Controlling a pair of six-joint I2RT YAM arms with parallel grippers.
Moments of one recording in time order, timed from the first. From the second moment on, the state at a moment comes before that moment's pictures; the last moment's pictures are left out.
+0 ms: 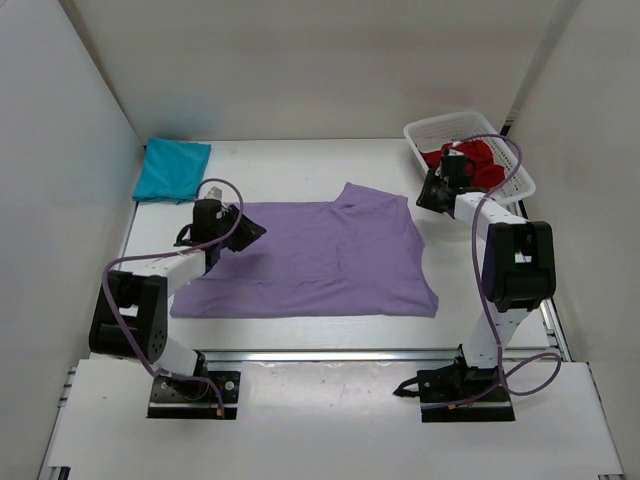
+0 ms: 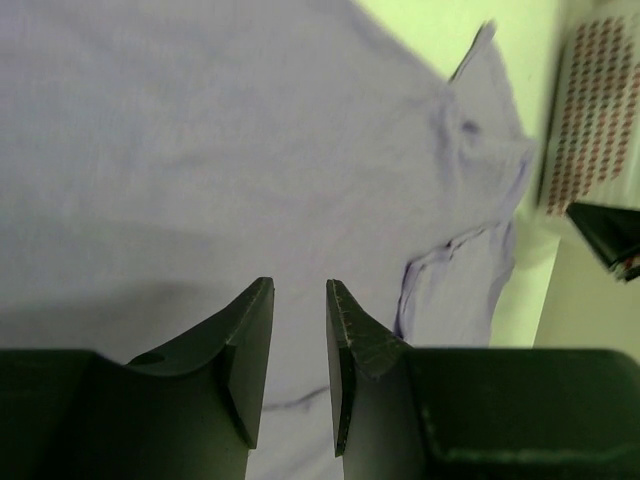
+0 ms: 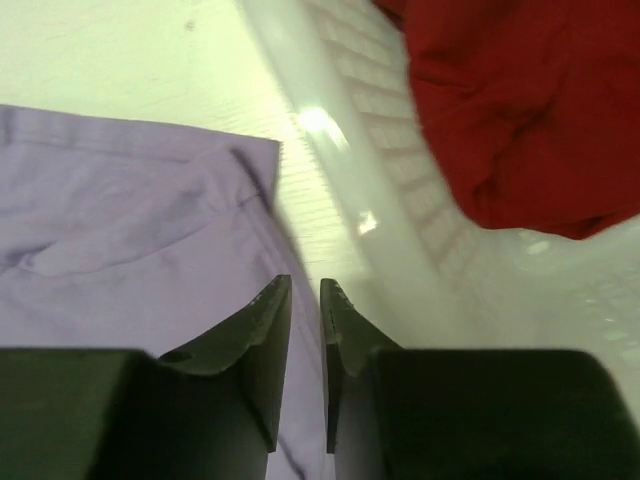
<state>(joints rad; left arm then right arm) -0.17 1.47 0.68 0.16 0.25 -0.84 0.04 1.82 1.21 -0.15 -0.03 0.34</state>
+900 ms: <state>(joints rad) -0.28 1.45 0.56 0.23 0.31 -0.85 0.26 2.50 2.17 -0.55 -0.17 0.18</state>
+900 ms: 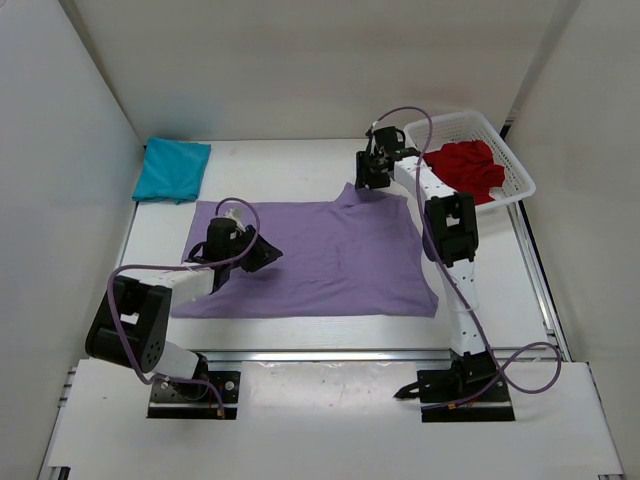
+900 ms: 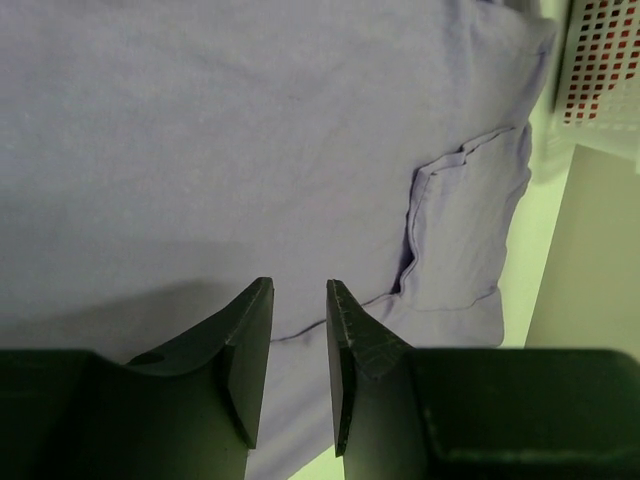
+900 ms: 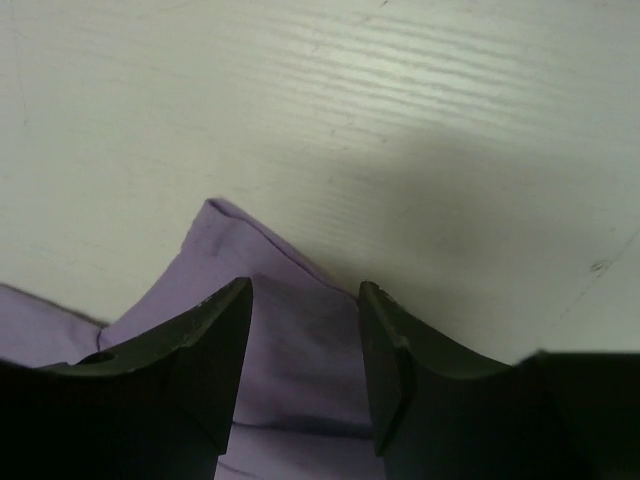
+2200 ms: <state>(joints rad) -0.23 1.43 0.55 0.26 0.32 -0.87 0.19 2.63 2.56 -0.71 -0.03 0.15</state>
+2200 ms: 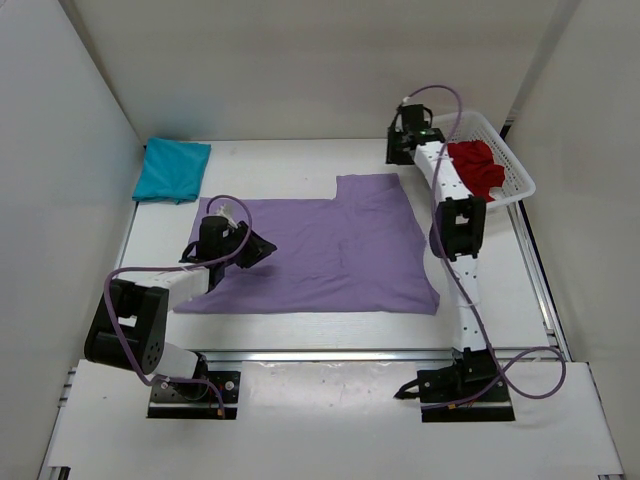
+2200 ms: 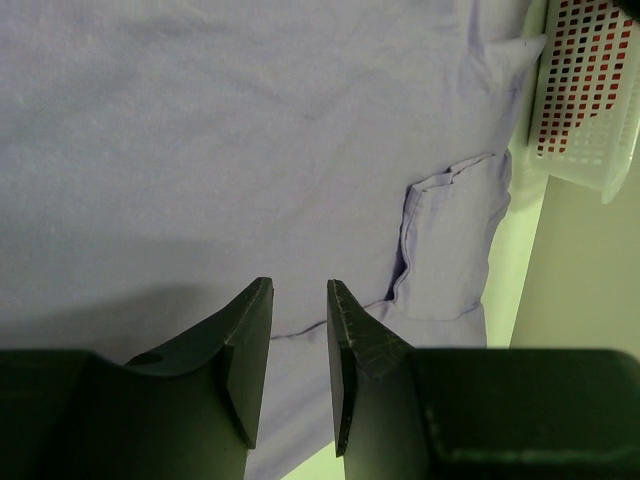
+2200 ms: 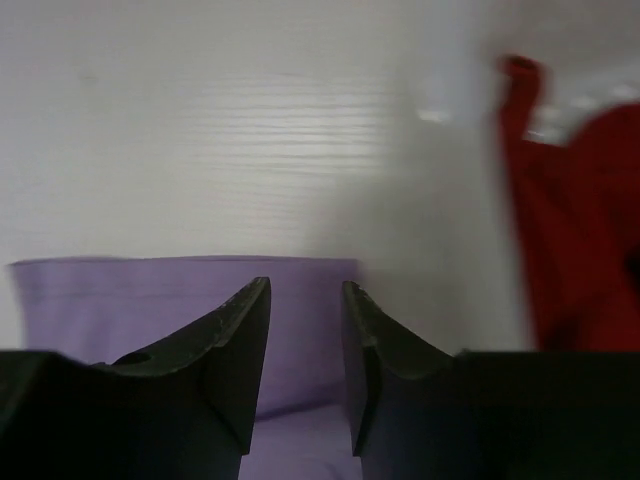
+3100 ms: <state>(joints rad) -0.20 1.44 0.56 0.29 0.32 -0.88 0.14 2.70 2.56 -0.76 -0.03 0.21</state>
